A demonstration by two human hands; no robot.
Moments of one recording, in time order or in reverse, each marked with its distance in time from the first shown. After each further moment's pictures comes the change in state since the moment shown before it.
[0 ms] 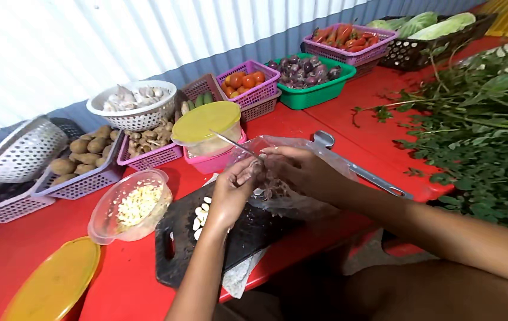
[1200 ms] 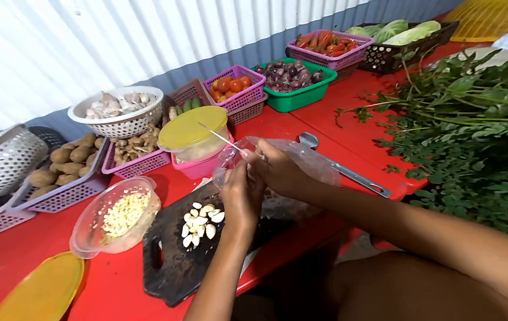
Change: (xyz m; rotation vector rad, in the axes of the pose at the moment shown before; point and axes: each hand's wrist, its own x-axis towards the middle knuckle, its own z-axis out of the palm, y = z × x) left_hand 0.009 -0.033 0.049 0.754 0.405 0.616; right_hand 0.022 0.001 0.018 -0.262 0.135 0.067
